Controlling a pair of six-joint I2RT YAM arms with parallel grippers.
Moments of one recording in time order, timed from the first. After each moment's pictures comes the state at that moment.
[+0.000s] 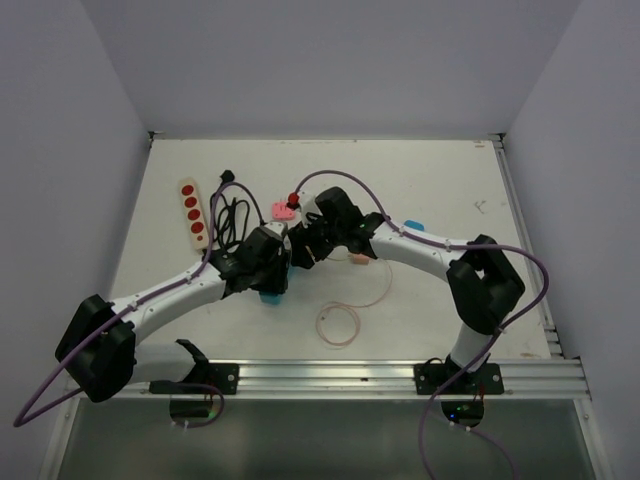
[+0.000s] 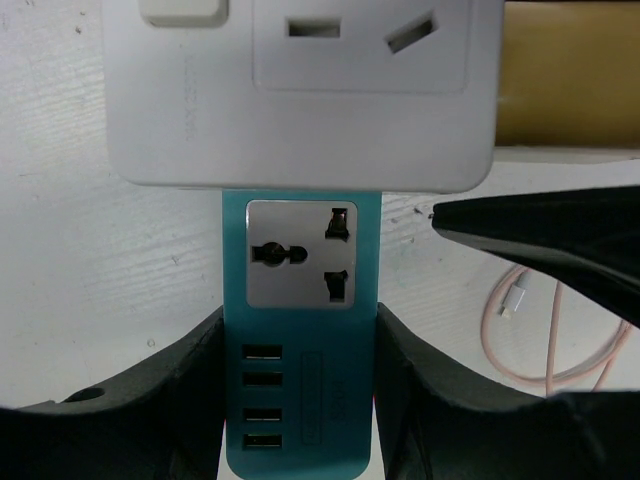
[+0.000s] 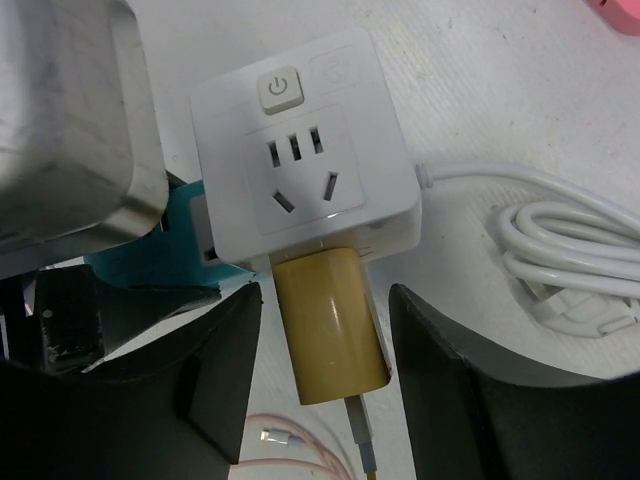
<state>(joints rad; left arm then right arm) -0.70 1.26 0.75 -0.50 -0.11 -0.49 0.79 1.76 1.23 -0.21 -0.33 0.11</state>
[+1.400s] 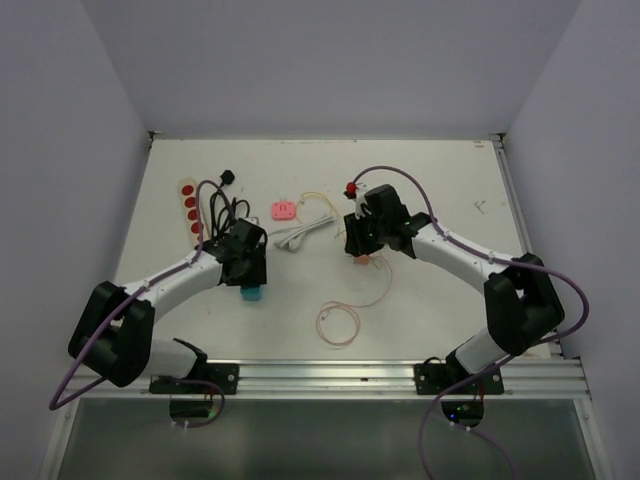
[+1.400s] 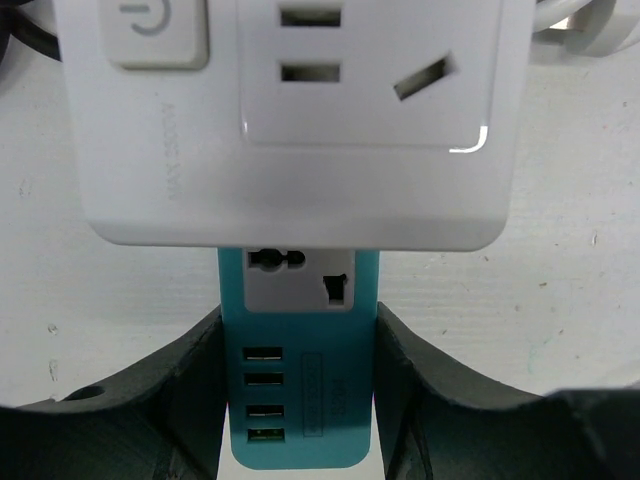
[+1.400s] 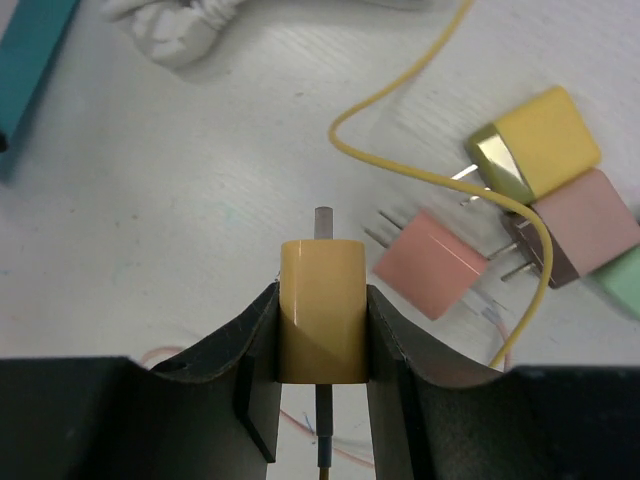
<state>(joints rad) -0.48 1.36 0.73 -0.51 -0.16 -0.52 0.61 1.54 1.04 -0.34 -0.15 0.15</state>
